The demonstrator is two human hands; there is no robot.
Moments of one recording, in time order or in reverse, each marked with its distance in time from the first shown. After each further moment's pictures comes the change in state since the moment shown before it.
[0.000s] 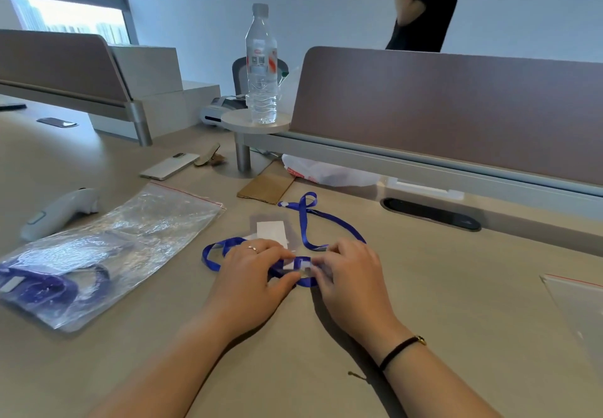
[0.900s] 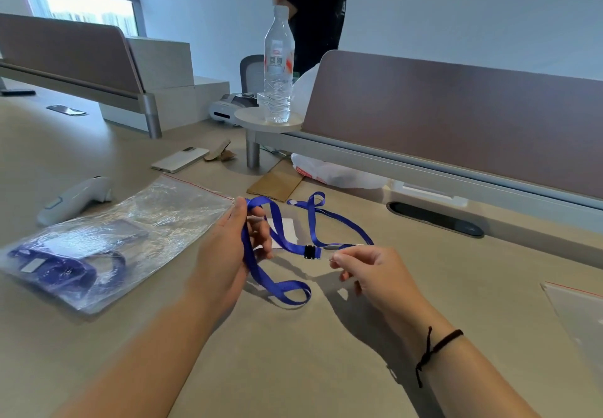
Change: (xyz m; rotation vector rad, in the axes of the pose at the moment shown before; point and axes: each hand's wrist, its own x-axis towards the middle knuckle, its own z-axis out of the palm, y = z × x) left_hand 0.006 0.002 -0.042 -1.496 0.196 -0.483; right_hand 0.003 -0.007 -0.043 0.817 -0.240 0.548
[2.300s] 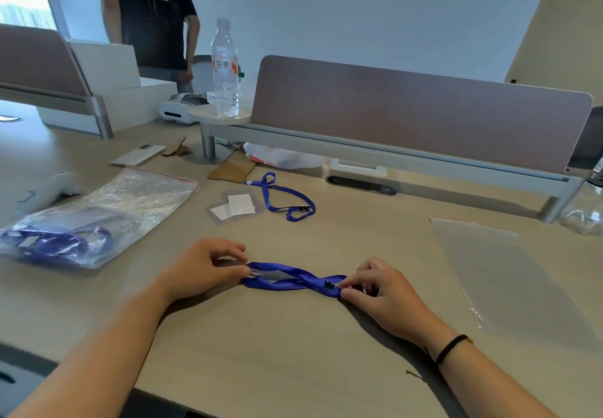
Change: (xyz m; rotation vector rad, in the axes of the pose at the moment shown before) left_hand -0.066 -0.009 -0.052 1.217 -0.546 0.179; right_hand -0.156 0.060 -0.067 -0.513 0.063 -0.181
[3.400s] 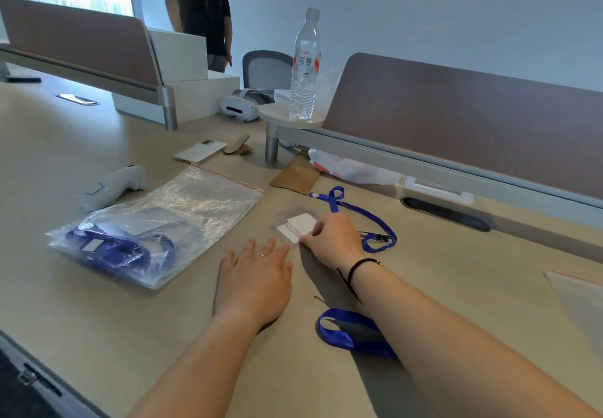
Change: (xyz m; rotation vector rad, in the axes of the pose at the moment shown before) left_hand 0.033 -0.025 -0.002 0.525 0.162 -0.360; right_hand 0.231 -0.111 0.137 -0.275 0.013 0.063
